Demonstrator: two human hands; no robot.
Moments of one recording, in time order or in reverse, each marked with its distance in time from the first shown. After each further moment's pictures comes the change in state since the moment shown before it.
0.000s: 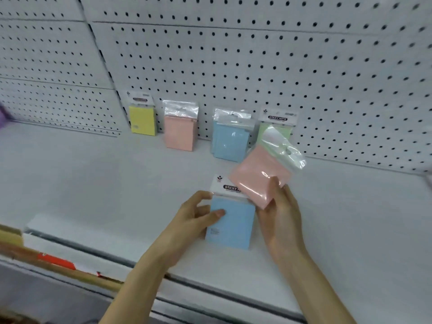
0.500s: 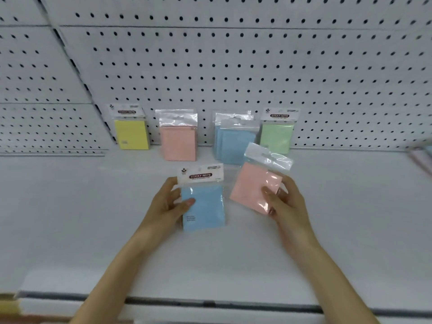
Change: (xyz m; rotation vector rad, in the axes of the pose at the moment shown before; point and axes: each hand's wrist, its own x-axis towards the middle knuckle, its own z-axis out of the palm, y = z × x) left_hand 0.042 0.012 -0.105 0.053 -0.017 0.133; right_hand 0.016 0.035 0.011 -0.432 0.128 -0.110
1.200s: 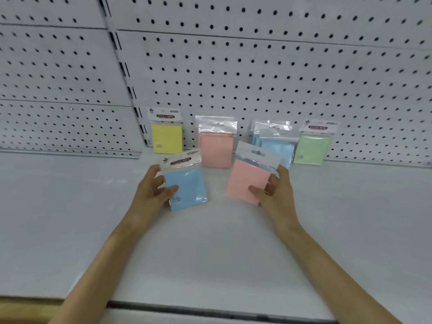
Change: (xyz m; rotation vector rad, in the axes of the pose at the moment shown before) left_hand 0.029 -0.004 -0.121 0.011 0.155 0.064; right_hand 0.037 0.021 0.100 -0.214 0.010 -0.123
